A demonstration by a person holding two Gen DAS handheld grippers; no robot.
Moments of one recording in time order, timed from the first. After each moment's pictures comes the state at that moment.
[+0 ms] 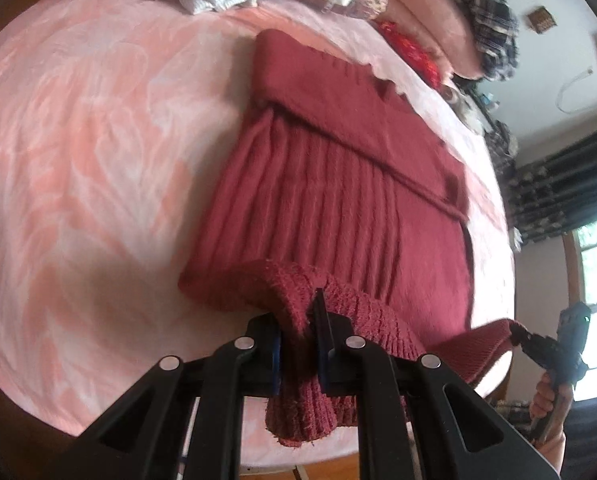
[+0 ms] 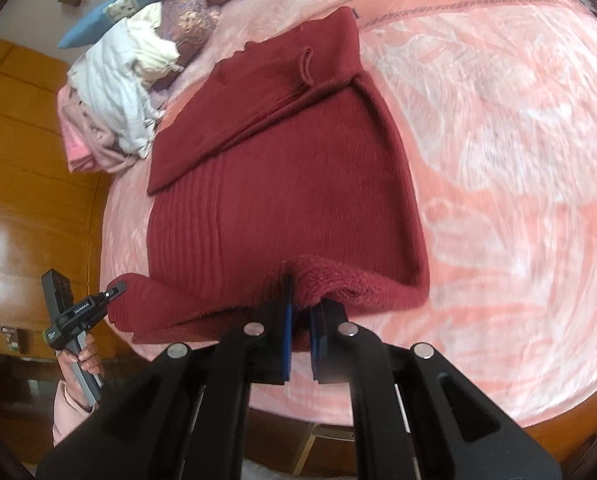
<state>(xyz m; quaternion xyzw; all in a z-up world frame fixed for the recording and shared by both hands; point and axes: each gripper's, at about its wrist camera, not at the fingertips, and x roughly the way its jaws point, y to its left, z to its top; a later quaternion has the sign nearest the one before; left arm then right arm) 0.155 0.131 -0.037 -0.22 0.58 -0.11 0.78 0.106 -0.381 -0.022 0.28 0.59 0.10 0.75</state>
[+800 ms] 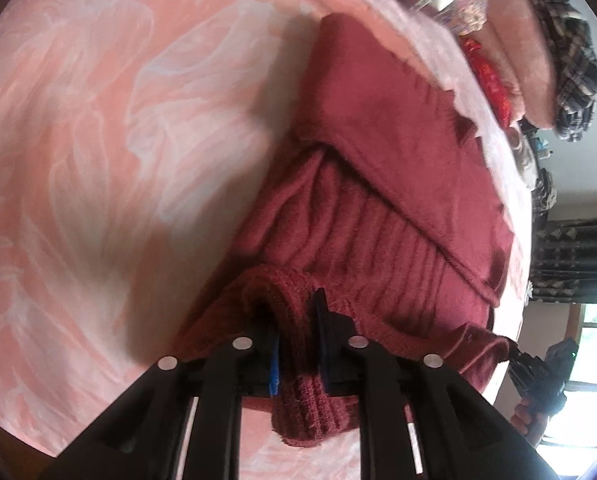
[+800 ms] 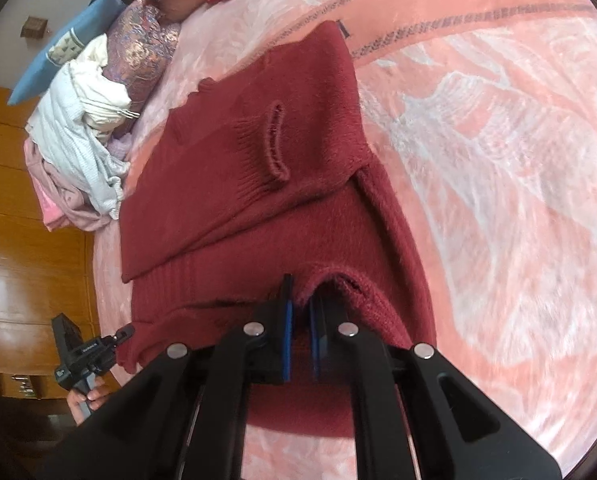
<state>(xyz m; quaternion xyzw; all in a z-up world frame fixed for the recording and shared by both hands) 0.256 0.142 -0.095 -0.29 0.64 -0.03 0.71 0.242 -0.398 -0.083 0.30 0.61 0.08 0.73</state>
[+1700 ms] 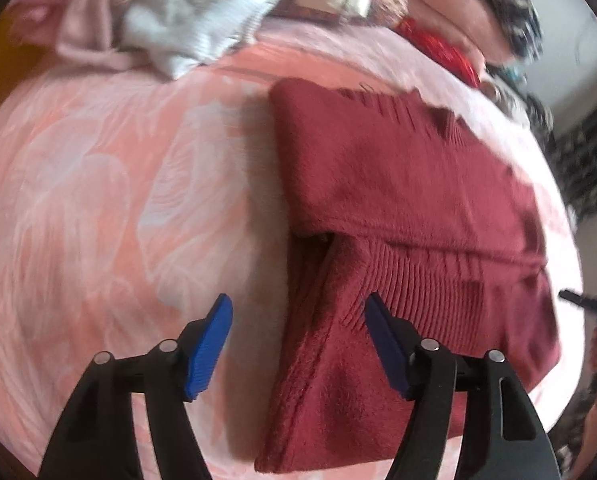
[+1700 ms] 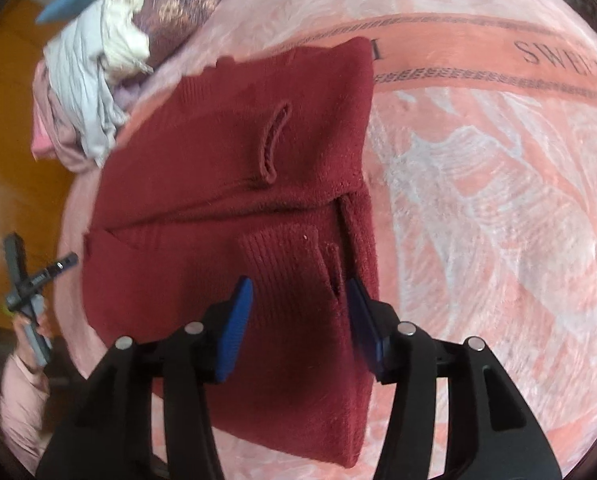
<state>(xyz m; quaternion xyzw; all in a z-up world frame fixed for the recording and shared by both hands) 0.281 0.135 -0.069 -0.07 0.57 -0.08 0.82 0.244 -0.393 -0.079 0.16 0.60 0.13 0.77</state>
